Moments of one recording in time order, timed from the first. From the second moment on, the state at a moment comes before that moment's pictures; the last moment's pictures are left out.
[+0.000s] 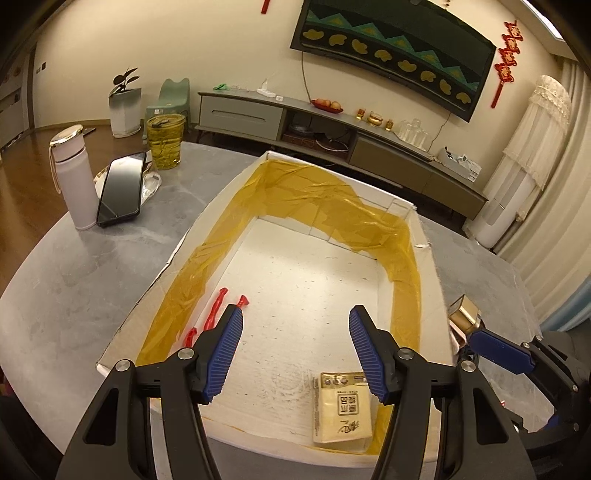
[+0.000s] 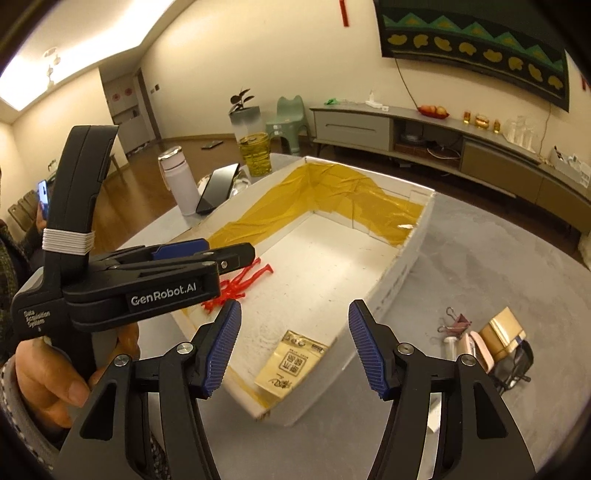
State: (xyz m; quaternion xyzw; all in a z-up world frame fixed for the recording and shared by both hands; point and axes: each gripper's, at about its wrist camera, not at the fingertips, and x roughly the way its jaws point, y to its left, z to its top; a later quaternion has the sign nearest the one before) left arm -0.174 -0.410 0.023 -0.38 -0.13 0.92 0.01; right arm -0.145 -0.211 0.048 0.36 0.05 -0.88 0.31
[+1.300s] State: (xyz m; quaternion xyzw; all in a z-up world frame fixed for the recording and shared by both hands) left arm -0.120 -0.186 0.012 -0.36 0.06 0.91 0.18; right arm -0.072 -0.012 -0.008 0.38 -0.06 -0.90 0.20
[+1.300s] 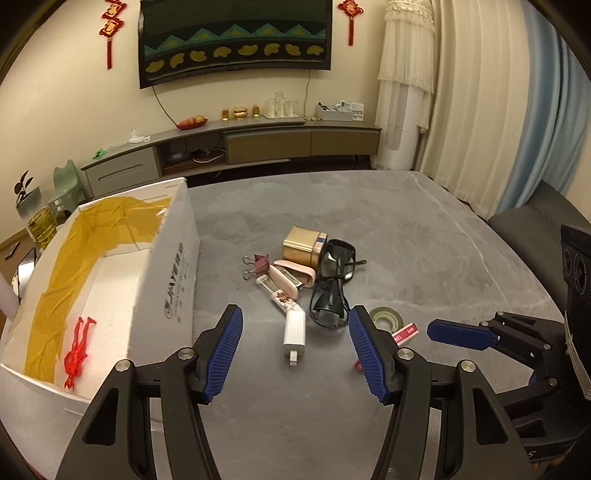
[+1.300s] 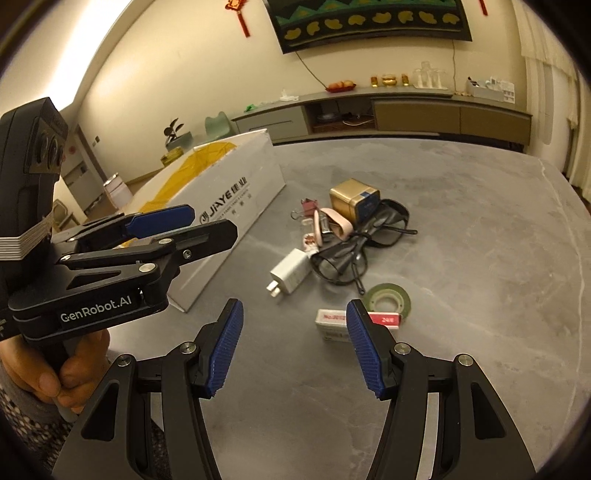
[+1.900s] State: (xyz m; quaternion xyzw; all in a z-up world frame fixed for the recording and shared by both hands) left arm -0.163 -0.177 -0.048 -0.45 0.03 0.88 0.18; right arm -0.103 -0.003 -0.065 0.42 -0.06 -0.89 0.17
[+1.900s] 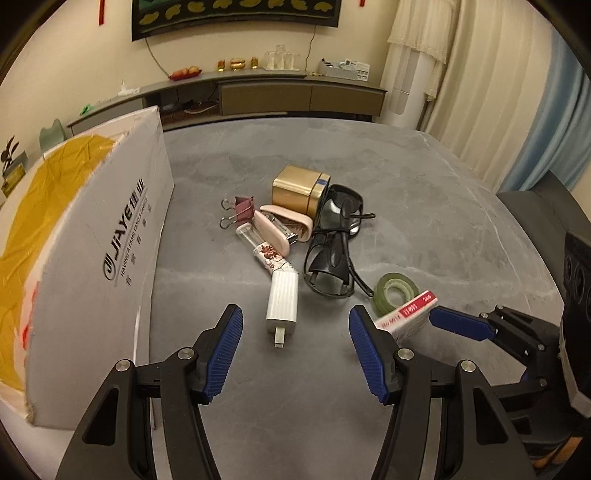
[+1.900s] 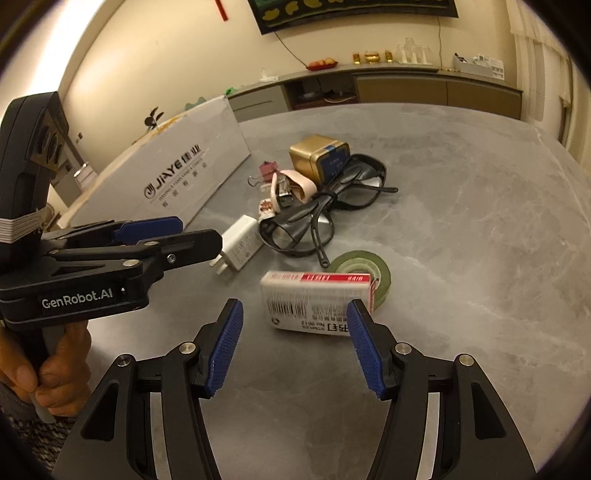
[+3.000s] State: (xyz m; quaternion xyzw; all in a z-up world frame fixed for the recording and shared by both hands) left arm -0.191 -0.186 -0.084 -0.48 0.00 0.86 0.16; right arm -0.168 0.040 -0.065 0.42 -0.20 -0.87 0.15
